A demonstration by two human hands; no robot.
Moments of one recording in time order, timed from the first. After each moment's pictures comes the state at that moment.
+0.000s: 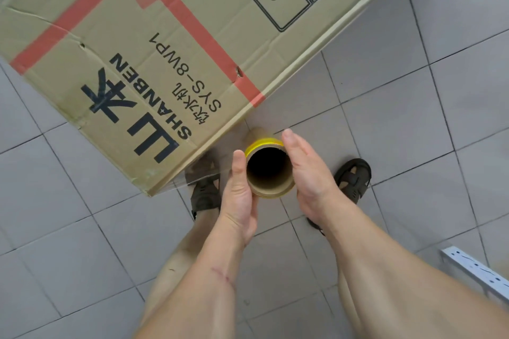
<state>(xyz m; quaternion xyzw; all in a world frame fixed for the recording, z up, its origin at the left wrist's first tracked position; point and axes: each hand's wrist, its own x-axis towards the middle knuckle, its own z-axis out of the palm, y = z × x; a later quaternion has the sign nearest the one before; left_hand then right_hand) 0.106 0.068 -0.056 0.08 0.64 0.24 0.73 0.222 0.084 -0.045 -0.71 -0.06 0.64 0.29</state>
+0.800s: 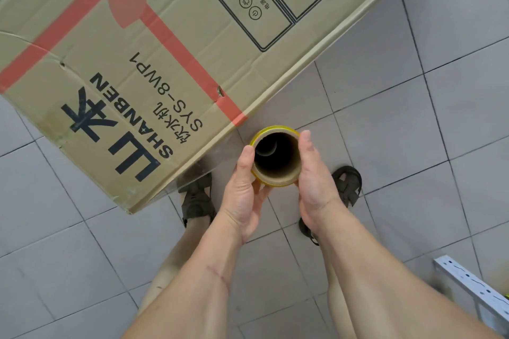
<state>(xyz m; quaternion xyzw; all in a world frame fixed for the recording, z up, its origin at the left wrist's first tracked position) 0.144 0.101 -0.052 0.05 0.63 0.22 0.75 0.257 0.098 -0.038 -0.70 -0.05 0.64 0.32</state>
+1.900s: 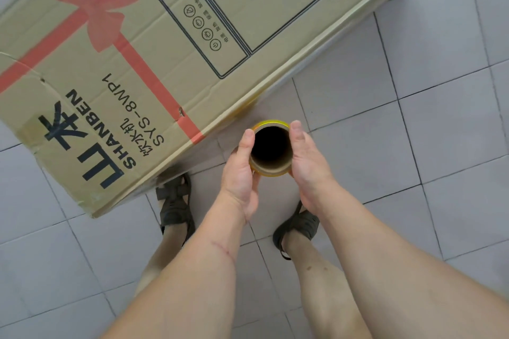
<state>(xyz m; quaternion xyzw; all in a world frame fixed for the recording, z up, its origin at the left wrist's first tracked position) 0.238 0.139 -0.040 0.02 0.66 0.27 0.70 0.346 0.132 -0.042 -0.72 -0.12 0.63 0.26</state>
